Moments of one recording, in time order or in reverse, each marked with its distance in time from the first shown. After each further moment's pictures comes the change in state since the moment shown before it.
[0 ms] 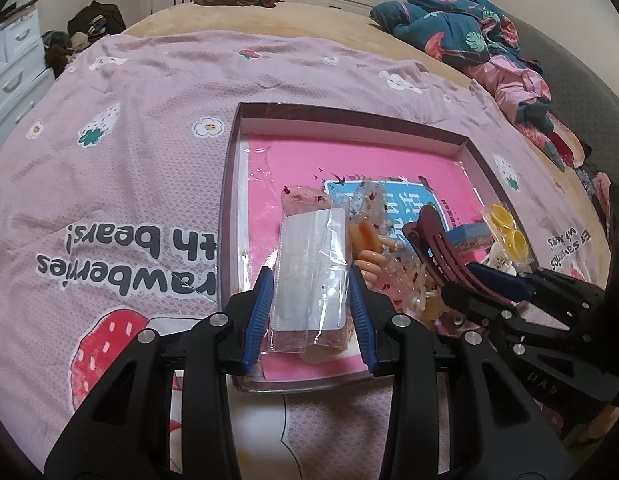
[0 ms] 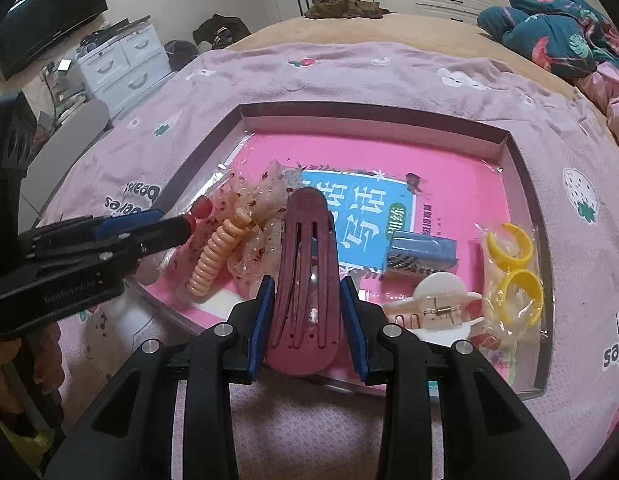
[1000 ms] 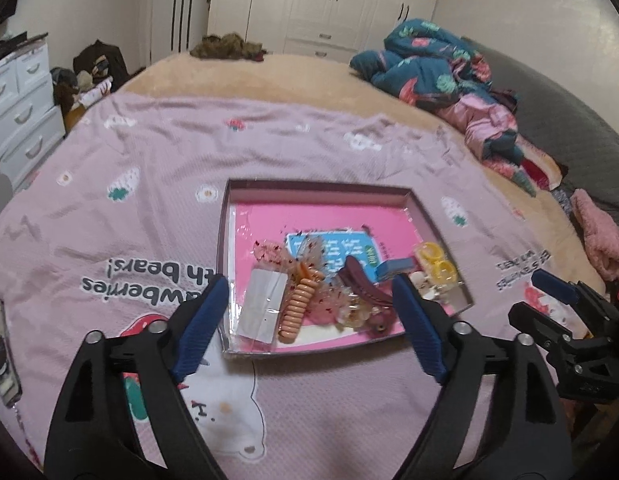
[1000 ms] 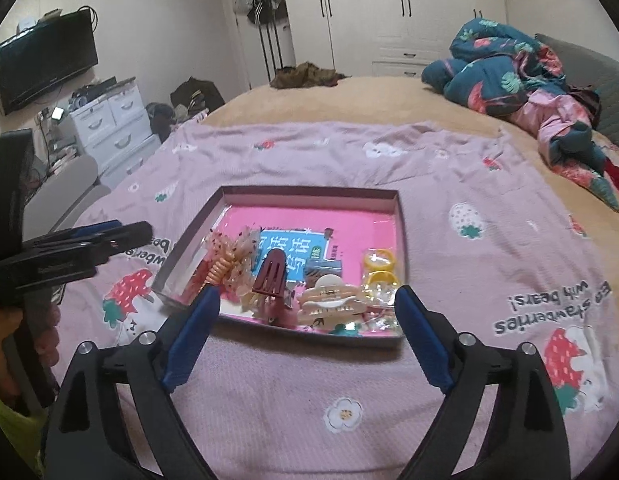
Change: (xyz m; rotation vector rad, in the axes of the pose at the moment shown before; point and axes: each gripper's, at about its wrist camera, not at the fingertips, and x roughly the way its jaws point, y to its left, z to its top) left arm -0.107 -0.036 -0.003 0.022 -0.186 -0.025; right arm -0.149 -0.020 -0.035 0.050 -0.244 -0.119
